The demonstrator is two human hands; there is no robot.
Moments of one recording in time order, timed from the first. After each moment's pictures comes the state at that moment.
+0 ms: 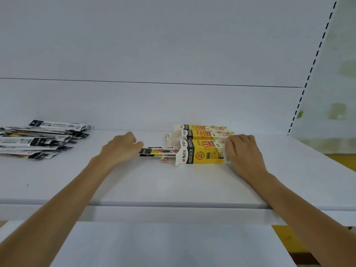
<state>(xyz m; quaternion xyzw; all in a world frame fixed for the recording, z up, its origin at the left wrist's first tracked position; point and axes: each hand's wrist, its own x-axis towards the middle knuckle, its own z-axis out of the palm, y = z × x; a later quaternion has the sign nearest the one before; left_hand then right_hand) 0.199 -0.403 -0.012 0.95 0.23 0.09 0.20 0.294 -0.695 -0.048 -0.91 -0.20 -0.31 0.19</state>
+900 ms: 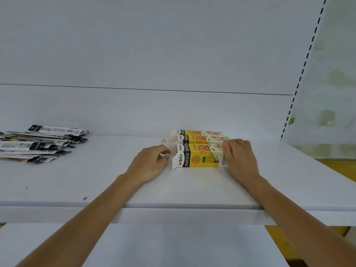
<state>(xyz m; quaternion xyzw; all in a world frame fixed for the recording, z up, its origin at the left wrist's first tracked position) 0.210 -0.454 -0.044 0.94 -0.01 0.20 0.28 0.296 -0.698 -0.050 -0.93 -0.15 -0.24 0.23</state>
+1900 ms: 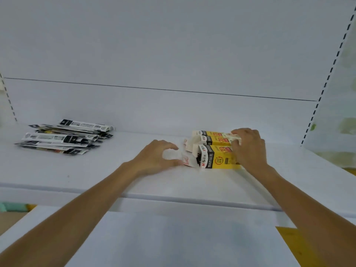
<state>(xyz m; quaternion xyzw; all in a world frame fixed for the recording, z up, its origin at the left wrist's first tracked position) 0.182 -0.402 -0.027 0.96 -0.03 0.13 0.25 0.274 -0.647 -0.013 -0.91 -0.17 -0.31 0.22</state>
